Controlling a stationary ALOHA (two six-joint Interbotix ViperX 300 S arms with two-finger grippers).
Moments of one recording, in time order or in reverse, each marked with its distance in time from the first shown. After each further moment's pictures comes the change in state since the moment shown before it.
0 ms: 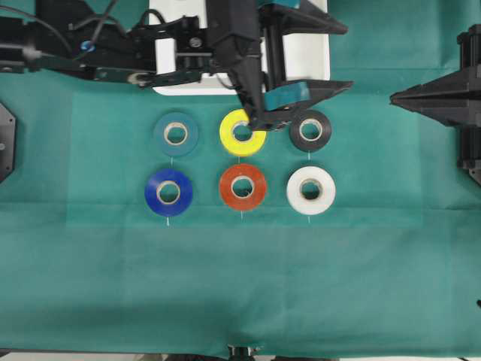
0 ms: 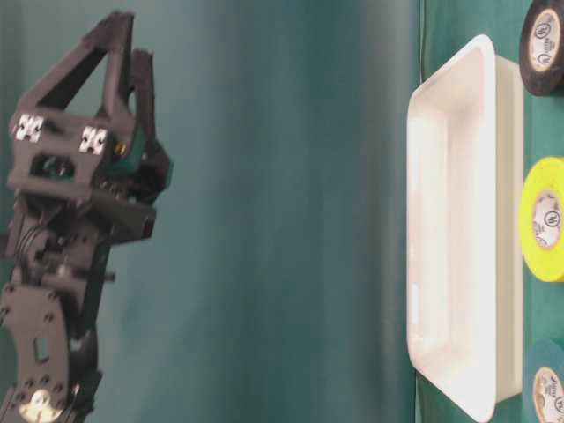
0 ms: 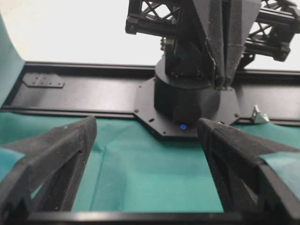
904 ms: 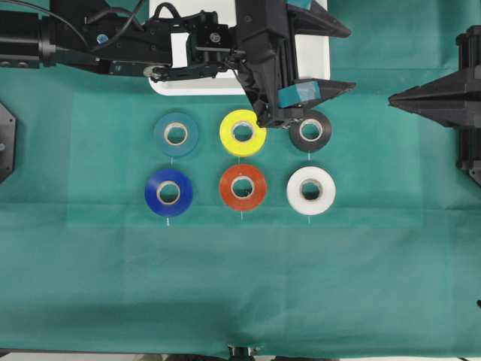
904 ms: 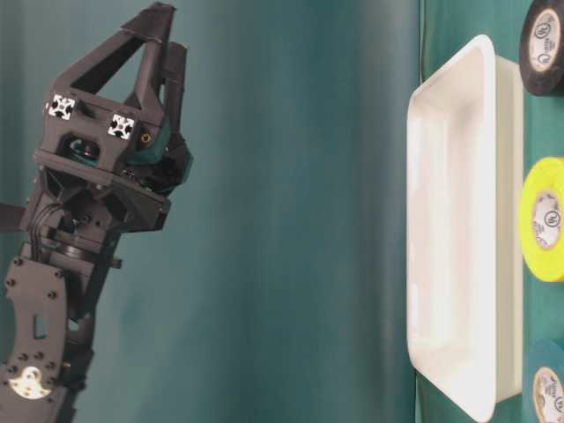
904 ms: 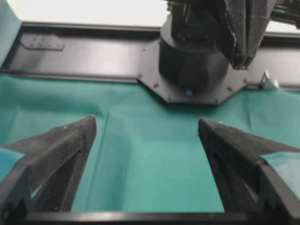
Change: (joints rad) left arm 0.012 0.020 -0.072 0.000 0.219 -0.002; right arm 0.000 0.003 0.000 0.000 0.018 0.000
